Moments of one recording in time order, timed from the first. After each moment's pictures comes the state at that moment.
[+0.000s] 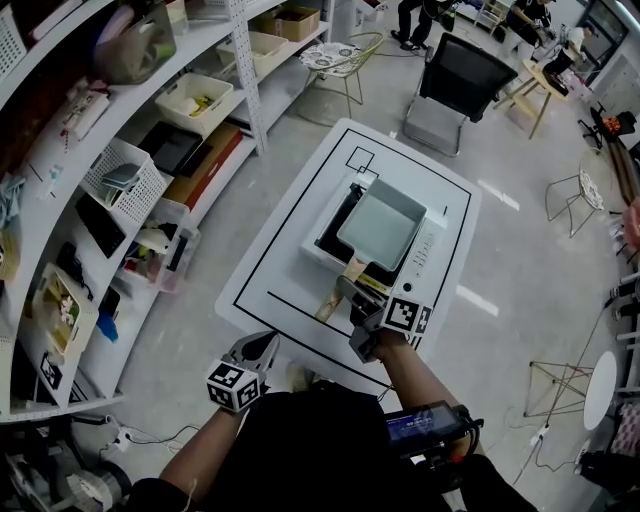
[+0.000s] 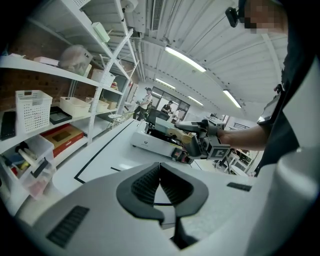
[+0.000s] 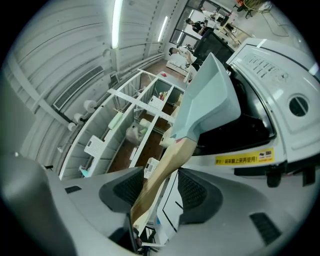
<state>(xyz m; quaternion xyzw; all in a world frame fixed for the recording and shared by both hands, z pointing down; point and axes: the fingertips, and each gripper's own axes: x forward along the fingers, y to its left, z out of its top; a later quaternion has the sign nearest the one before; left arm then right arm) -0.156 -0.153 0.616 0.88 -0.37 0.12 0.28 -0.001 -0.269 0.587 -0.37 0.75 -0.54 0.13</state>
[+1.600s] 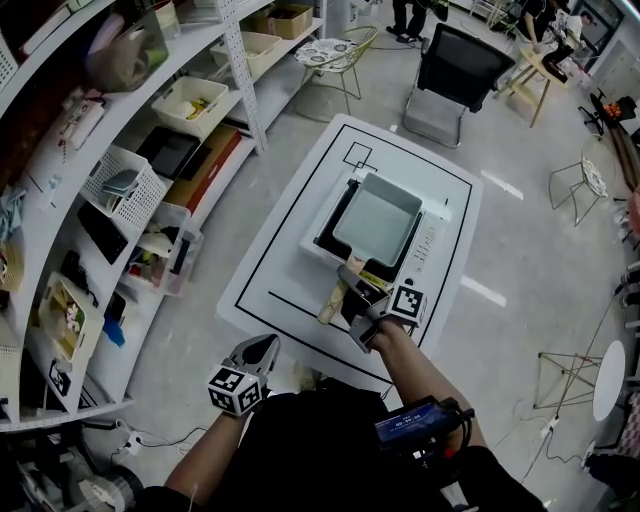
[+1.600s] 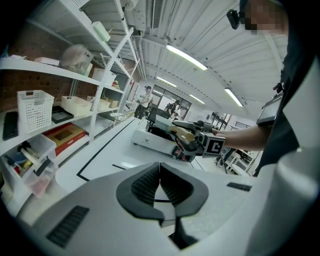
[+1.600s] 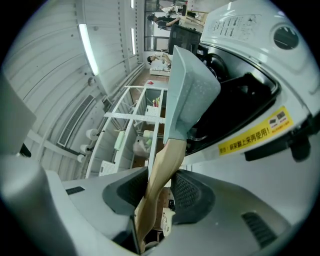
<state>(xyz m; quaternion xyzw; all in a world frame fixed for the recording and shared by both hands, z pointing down) -0.159 -0.147 0.618 0.87 -0.38 0.14 0.29 0.001 -0.286 0.593 -0.30 0.69 -0.61 0.25</state>
